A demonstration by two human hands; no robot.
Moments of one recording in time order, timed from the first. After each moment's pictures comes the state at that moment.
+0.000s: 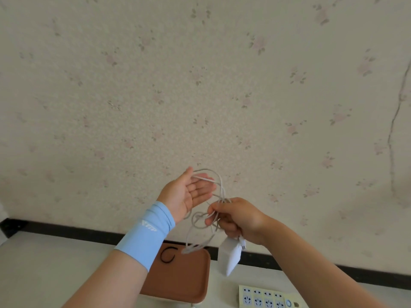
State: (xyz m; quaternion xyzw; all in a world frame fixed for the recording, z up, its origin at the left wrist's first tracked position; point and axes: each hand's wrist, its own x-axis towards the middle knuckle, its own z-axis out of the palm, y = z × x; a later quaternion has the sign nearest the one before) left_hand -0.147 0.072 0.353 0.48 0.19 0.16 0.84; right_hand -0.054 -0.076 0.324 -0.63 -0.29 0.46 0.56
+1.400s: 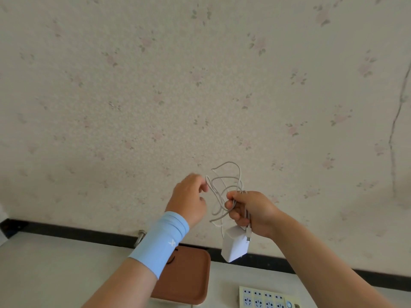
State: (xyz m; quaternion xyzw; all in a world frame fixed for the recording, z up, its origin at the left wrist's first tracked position) left_hand -0.140 0.070 0.325 0.91 0.18 0.27 0.23; right_hand -0.034 -0.085 0.334 -0.61 -0.17 0.43 0.65
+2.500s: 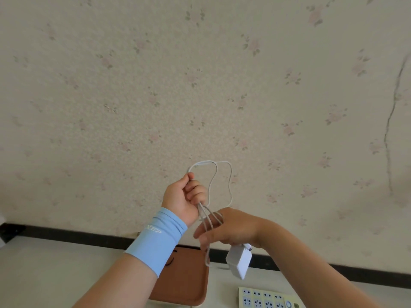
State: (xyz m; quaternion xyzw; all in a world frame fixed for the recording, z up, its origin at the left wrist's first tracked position) left_hand -0.129 0.067 0.341 0.18 0.12 0.17 0.96; right_hand -0.060 -0.081 0.334 -0.71 -0.46 0.41 0.33
